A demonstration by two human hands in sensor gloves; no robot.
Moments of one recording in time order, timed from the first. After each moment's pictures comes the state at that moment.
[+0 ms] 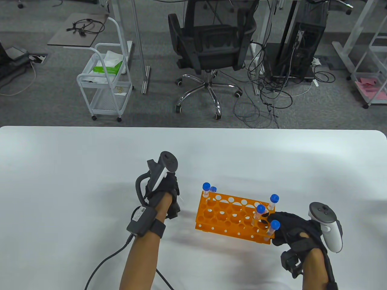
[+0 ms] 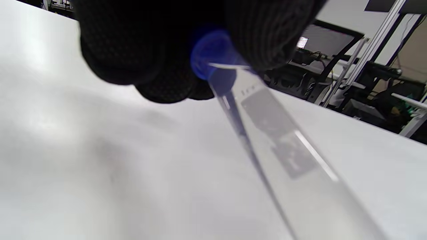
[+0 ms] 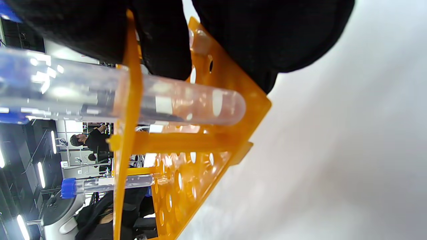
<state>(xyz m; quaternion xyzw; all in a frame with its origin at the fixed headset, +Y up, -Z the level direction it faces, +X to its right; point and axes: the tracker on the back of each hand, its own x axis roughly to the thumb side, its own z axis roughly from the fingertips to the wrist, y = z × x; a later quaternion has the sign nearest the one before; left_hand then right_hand) -0.124 -0.712 -0.448 -0.08 0.13 0.18 0.97 0.295 -0.719 -0.309 -0.08 0.25 0.77 0.58</state>
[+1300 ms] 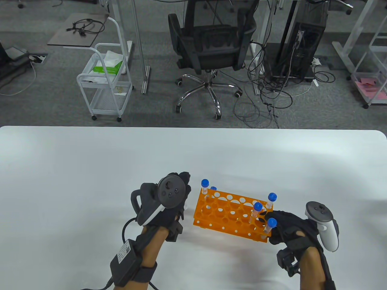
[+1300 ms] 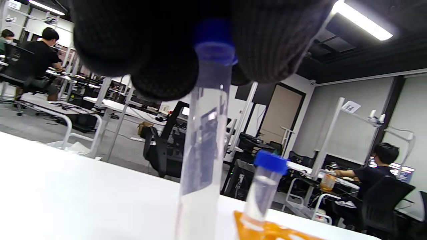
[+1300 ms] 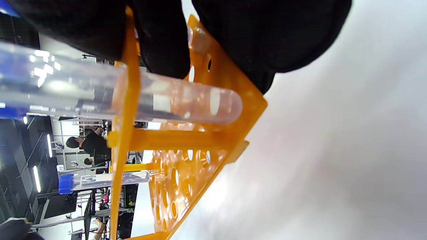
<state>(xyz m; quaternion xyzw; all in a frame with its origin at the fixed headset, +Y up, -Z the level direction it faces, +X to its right) -0.093 -0.584 -0.314 0.12 -0.07 0.20 0.97 0.287 -0.720 -0.312 -0.09 0.25 0.77 0.58</state>
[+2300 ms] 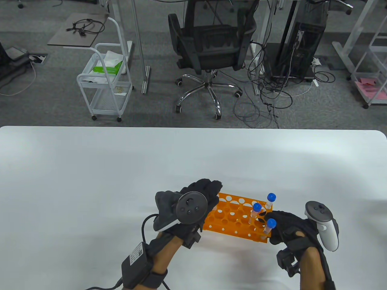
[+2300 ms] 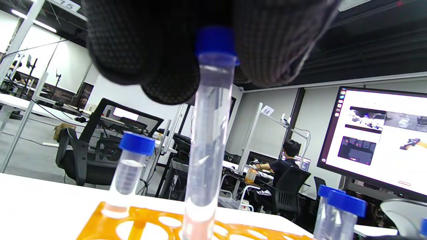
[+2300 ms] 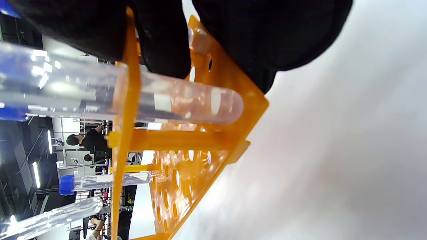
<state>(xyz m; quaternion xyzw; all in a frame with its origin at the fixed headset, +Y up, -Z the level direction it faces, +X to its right) -0.045 -0.585 -0.299 0.14 -0.22 0.21 0.94 0.287 -0.720 -0.312 -0.08 0.25 0.78 0.57</state>
